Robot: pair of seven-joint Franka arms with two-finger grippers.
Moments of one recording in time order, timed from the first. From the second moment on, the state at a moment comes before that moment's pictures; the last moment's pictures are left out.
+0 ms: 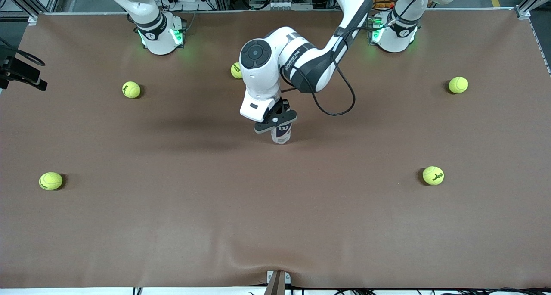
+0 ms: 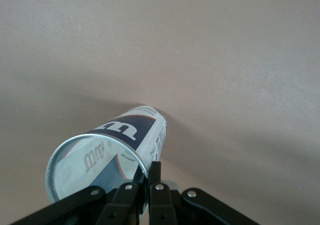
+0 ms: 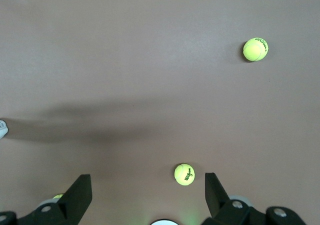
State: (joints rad) left arm -0.96 0.66 0.12 -1.27 -0.05 1.90 -1.18; right arm -0.09 0.01 0.00 -1.43 0.03 1.39 -0.01
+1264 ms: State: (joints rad) left arm -0.93 0.59 0.14 -1.26 -0.05 1.90 -1.20; right arm -0.09 0.01 0.00 -1.43 0.03 1.39 -0.01
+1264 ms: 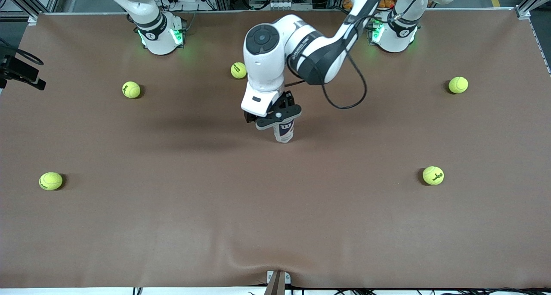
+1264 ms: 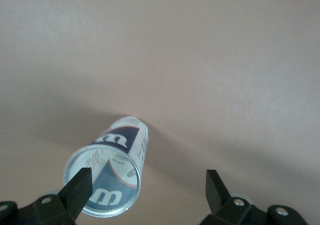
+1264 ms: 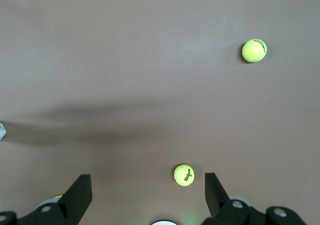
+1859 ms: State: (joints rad) left arm -0.69 0.49 0.14 -1.26 -0.04 1.86 -1.01; right arm -0.09 0.01 0.00 -1.43 0.03 1.39 -0.01
